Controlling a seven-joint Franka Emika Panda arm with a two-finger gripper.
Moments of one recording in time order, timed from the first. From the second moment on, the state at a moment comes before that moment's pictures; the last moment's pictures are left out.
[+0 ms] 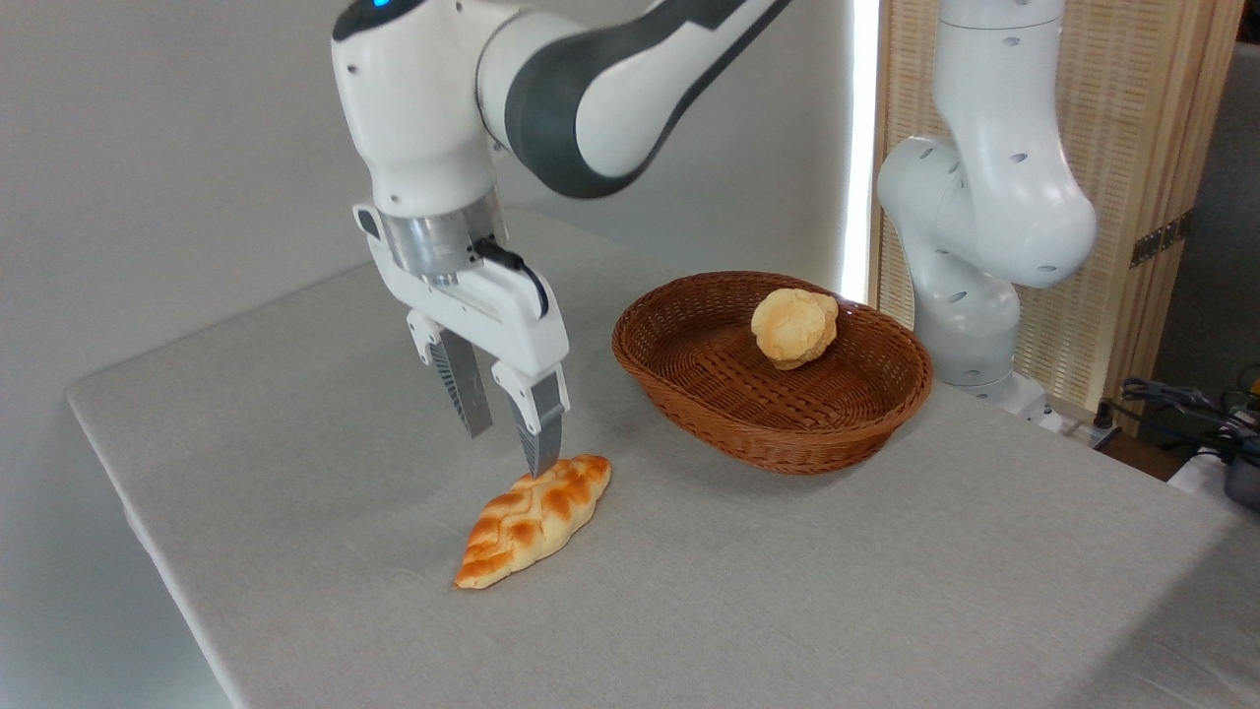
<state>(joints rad) -0.25 0.01 0.08 -1.96 -0.07 1.94 0.55</state>
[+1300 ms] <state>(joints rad) -0.24 0.07 0.08 -2.02 0.04 2.04 0.55</state>
